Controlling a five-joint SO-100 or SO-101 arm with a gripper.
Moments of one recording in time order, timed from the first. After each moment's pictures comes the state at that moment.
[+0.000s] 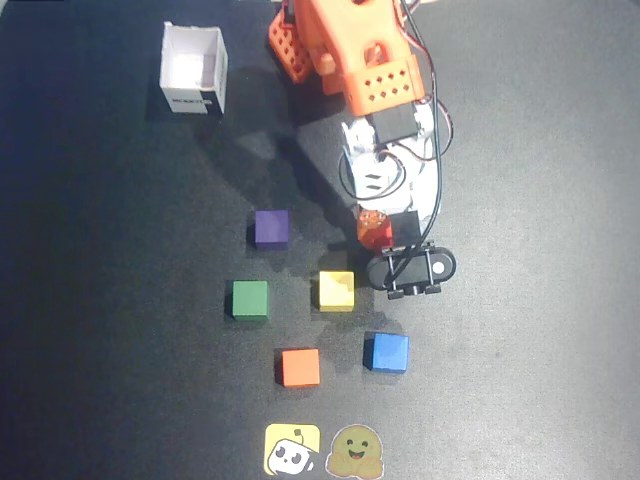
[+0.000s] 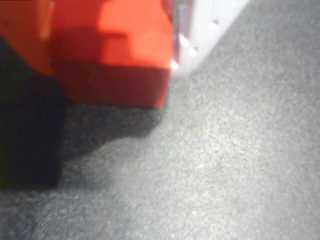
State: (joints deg) arm -23.0 108.9 144.7 40.4 102.6
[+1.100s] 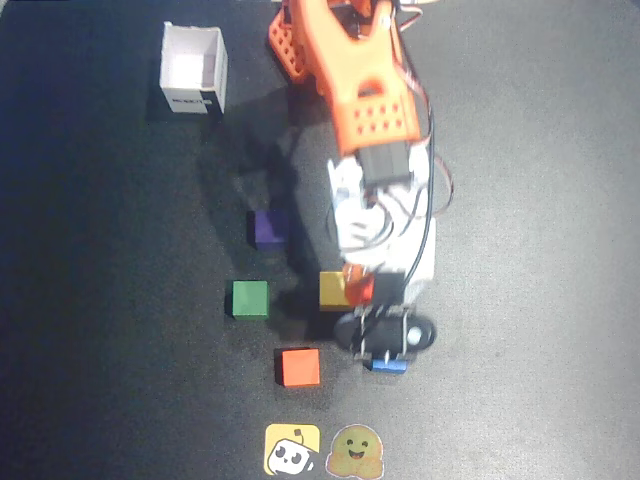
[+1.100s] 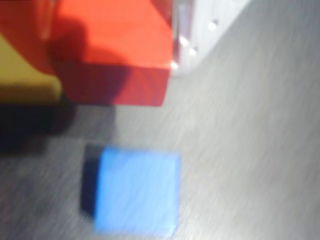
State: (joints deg) arm -15.3 91.2 104.6 55.5 104.7
